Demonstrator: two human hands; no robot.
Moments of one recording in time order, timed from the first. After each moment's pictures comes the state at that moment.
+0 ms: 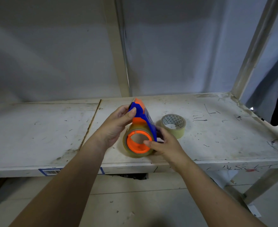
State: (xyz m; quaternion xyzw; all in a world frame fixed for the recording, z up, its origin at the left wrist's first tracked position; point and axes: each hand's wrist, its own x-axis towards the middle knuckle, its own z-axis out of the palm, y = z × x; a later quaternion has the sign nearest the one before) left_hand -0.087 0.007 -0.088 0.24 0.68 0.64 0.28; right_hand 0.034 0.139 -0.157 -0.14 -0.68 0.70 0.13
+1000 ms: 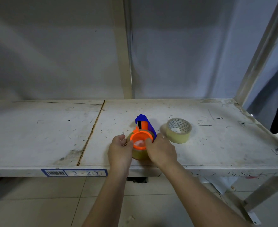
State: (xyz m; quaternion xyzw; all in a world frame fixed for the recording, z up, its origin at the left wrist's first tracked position) left_hand -0.048 0.000 -0.147 -0.03 0.78 0.62 0.09; right_hand -0.009 0.105 -0.158 -0.36 -0.85 0.36 0.09
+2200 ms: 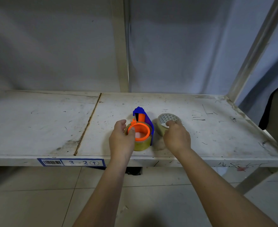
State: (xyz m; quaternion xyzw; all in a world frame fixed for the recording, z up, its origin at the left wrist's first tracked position) left_hand -0.041 0.001 -0.142 0.06 0.80 0.59 0.04; right_hand 0.017 0.146 -0.149 -0.35 -0.90 0.21 0.15
